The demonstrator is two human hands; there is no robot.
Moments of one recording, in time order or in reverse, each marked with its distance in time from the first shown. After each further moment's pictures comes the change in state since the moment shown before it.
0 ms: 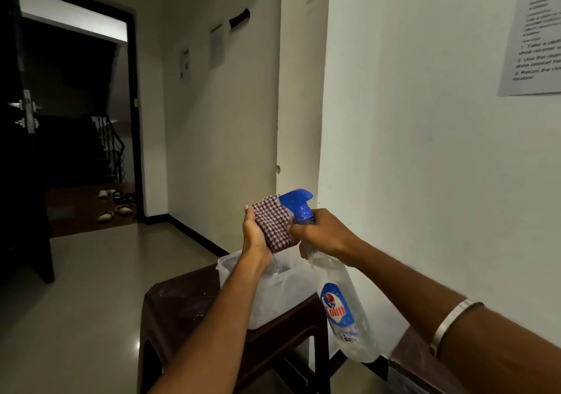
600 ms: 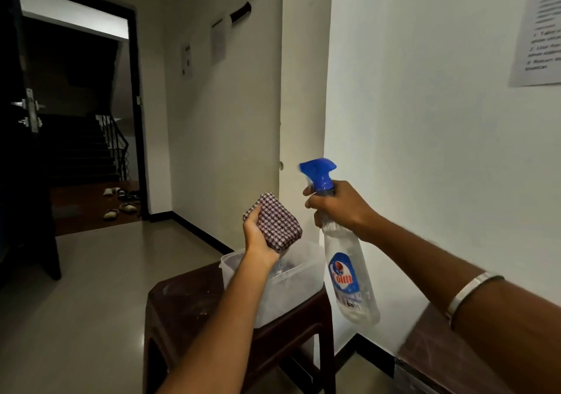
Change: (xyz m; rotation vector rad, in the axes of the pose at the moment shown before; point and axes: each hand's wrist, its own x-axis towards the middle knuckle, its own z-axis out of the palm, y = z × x) left_hand 0.009 -0.007 -0.004 -0.133 0.062 -0.125; right_hand 0.020 0.000 -0.033 0.105 0.143 -0.087
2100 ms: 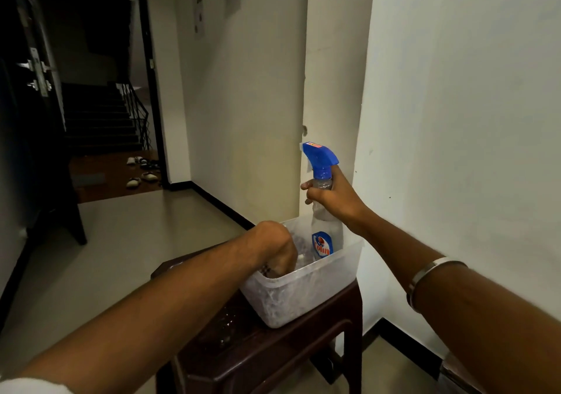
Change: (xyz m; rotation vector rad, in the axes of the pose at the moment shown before) left_hand 0.074 0.002 -0.032 2.862 -0.695 -0.537; right_hand 0.097 0.096 0.084 0.142 -0.032 0.012
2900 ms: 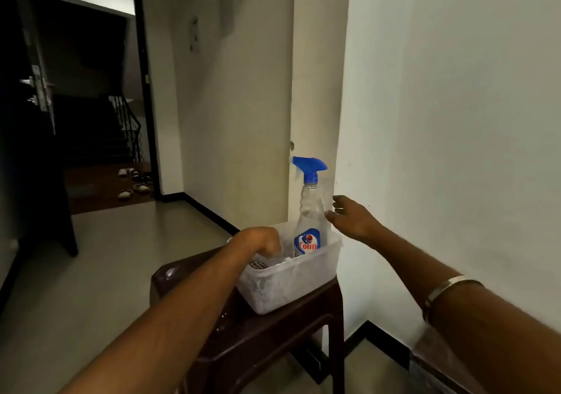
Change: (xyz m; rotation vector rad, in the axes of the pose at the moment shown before) left_hand -0.034 0.001 0.010 -0.603 0.462 -0.164; right_hand -0.057 -0.010 -0.053 -0.395 -0.041 0.211
